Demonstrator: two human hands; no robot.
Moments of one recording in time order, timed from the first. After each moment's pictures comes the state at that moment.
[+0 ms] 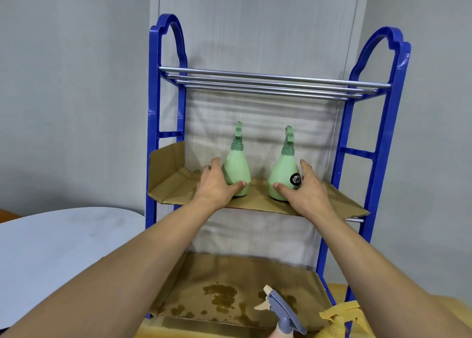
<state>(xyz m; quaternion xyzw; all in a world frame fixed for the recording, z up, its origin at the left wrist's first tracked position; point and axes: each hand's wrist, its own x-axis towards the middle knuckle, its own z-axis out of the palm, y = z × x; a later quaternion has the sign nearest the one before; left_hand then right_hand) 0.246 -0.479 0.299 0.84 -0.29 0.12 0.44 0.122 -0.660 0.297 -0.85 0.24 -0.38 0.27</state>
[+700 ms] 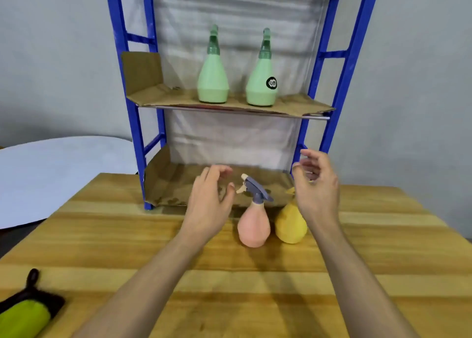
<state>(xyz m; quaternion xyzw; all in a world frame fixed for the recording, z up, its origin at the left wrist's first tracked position) 0.089 -0.420 0.119 0.77 -0.39 0.13 0.49 -0.031 -0.590 0.154 -0.71 0.24 -0.53 0.39</state>
